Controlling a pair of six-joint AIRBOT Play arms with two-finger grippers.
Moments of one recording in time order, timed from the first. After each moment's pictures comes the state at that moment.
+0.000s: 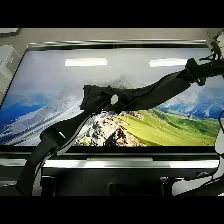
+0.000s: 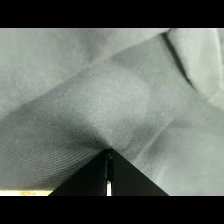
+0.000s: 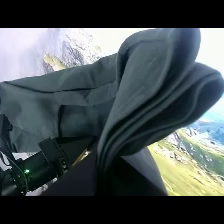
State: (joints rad) left arm -0.71 -2.22 2.06 1.28 -0.85 -2.73; right arm -0.33 -1.72 1.94 -0.90 1.50 1.61
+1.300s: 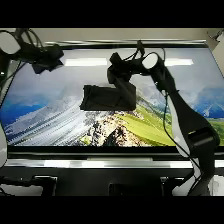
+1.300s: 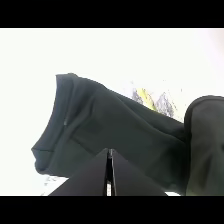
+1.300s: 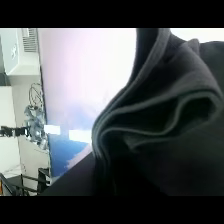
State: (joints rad) left arm -0.17 -1.61 2.06 1.41 -1.35 -2.13; right arm 0.34 -1.85 1.94 -0.82 0.86 2.01
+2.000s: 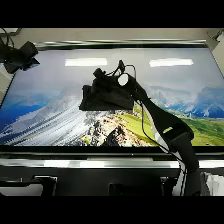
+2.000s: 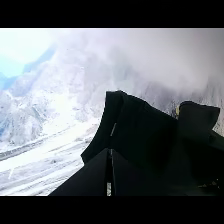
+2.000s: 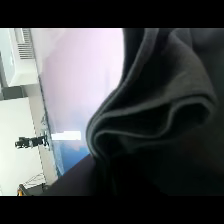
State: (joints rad) left arm -0.02 -1.54 2.06 1.42 -1.43 -2.03; right arm 0.50 -2.03 1.94 -0.75 0.62 2.06
